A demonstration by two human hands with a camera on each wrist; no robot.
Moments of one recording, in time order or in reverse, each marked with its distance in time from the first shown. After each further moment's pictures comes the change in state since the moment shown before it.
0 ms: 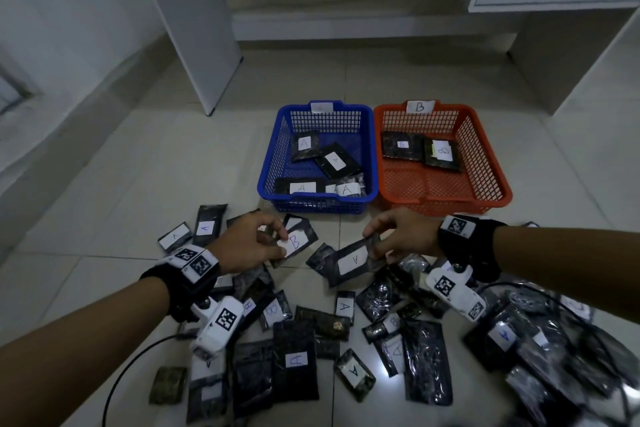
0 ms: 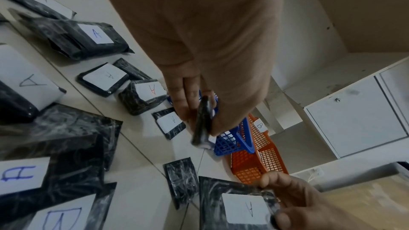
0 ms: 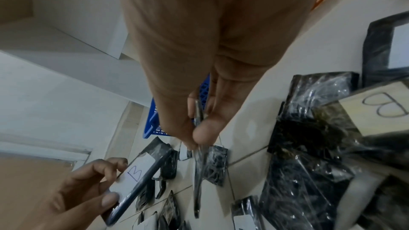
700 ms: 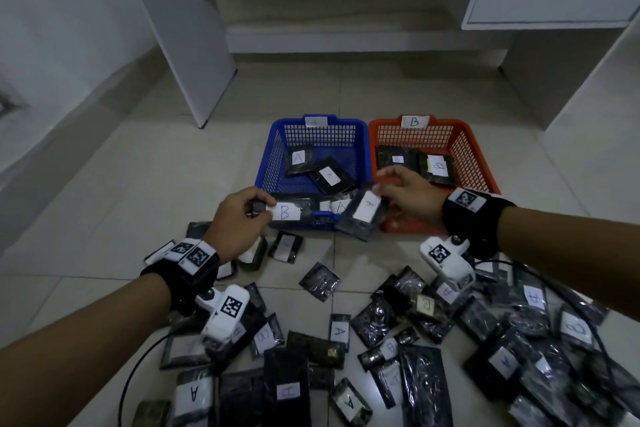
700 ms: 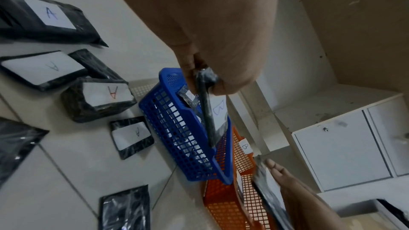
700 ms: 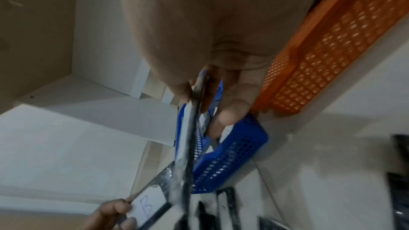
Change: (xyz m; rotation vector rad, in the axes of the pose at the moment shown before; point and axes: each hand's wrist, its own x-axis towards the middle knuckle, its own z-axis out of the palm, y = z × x) left_hand 0.041 0.016 -0.019 -0.038 0.393 0.113; right_hand 0.026 -0.047 -0.051 0.170 0.276 -0.129
